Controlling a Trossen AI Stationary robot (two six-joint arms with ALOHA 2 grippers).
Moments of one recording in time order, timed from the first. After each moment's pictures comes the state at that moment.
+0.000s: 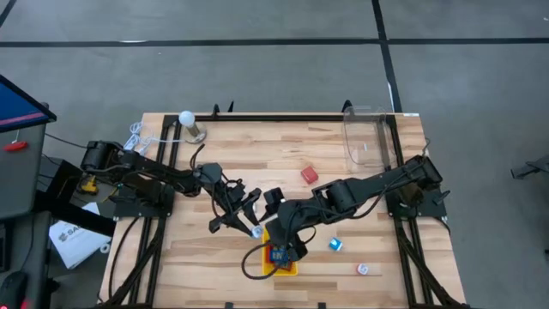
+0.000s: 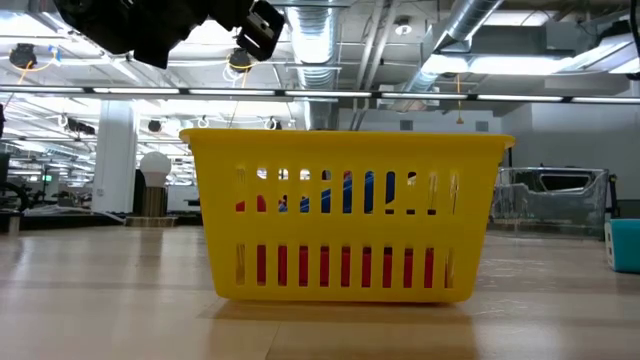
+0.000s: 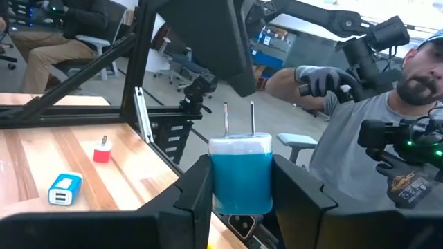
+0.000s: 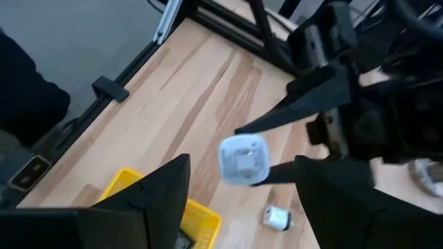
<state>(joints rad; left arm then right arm) -0.08 1.43 0.61 0.84 0.71 -0.30 0.38 1.87 1.92 -0.76 0.13 -0.25</state>
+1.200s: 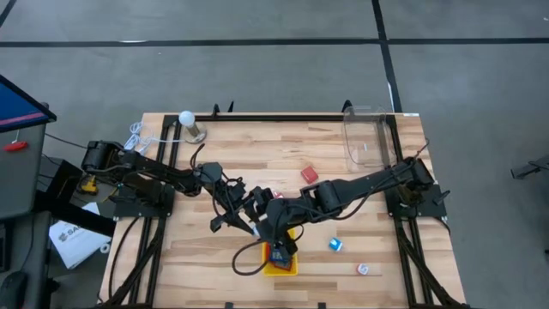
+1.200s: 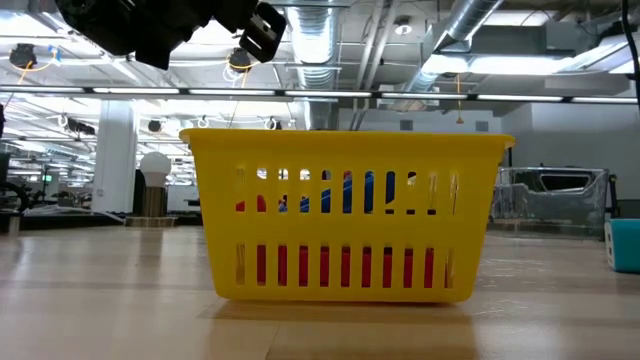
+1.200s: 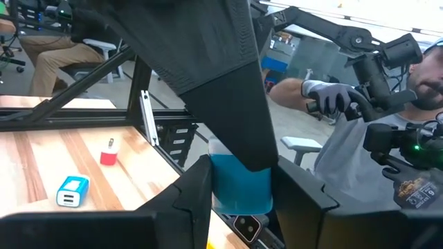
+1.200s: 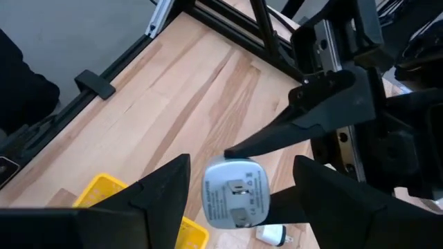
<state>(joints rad) -0.07 1.44 0.61 0.86 0.70 -0.30 0.34 1.94 1.92 -0.69 0.10 -0.31</state>
